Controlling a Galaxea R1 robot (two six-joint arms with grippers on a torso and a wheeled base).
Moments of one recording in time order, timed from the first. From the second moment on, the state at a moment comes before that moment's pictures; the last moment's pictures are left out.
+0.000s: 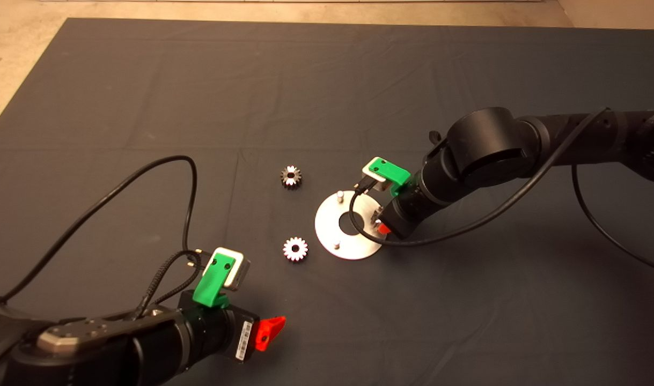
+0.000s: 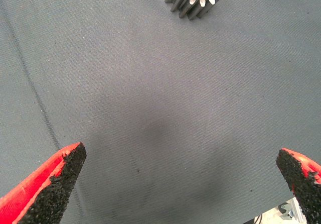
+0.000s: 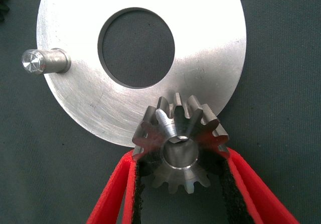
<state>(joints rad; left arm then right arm) 0.07 2.24 -0.32 1.17 1.53 -1.51 0.30 2.62 -0.97 -0.43 -1.38 0.88</state>
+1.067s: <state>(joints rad) 0.07 2.24 -0.32 1.17 1.53 -1.51 0.30 2.62 -0.97 -0.43 -1.41 0.86</state>
